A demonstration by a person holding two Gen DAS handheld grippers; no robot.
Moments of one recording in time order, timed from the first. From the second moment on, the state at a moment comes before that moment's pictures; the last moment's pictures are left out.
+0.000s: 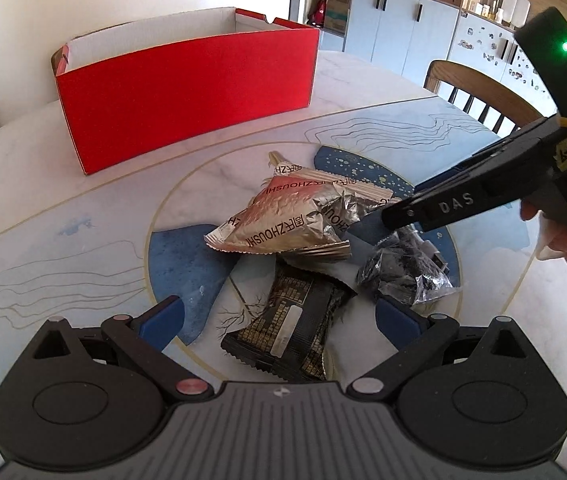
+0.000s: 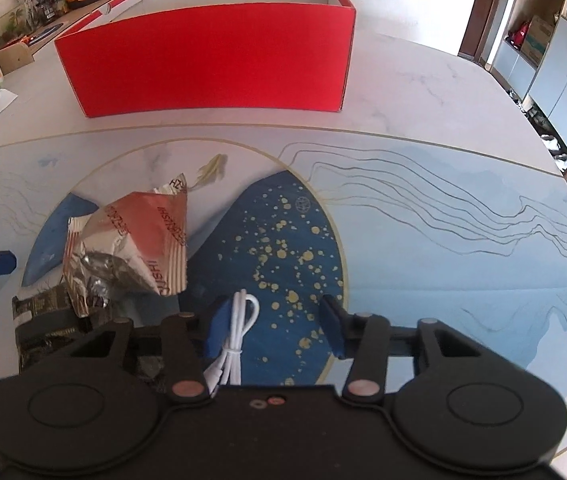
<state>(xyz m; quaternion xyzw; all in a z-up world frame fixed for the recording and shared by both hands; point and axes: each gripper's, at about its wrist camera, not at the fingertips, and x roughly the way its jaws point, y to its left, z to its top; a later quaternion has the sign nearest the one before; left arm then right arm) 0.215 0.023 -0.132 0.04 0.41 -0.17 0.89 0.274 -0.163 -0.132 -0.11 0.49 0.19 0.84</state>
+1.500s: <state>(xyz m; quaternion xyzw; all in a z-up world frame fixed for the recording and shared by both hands) 0.210 0.020 -0.136 0.04 0.42 -0.18 0.89 0.229 -0.198 -0.127 -0.03 0.54 0.15 0.83</state>
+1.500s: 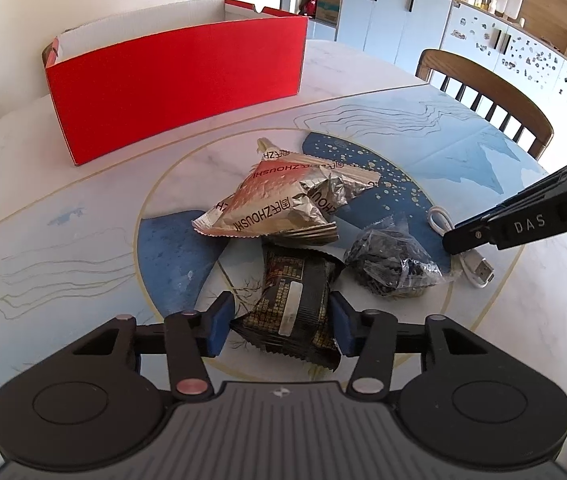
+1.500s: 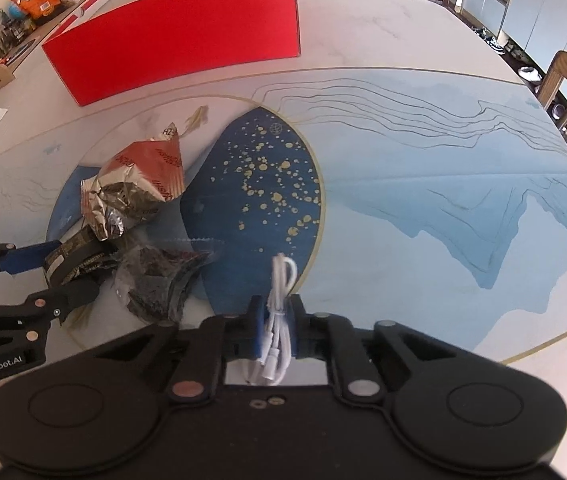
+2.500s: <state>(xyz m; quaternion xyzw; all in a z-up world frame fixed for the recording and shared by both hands) 0.187 0.072 -0.091 -0.08 0.40 -0.14 0.90 0.230 -0.197 -0.100 -0.03 0.51 0.16 0.85</state>
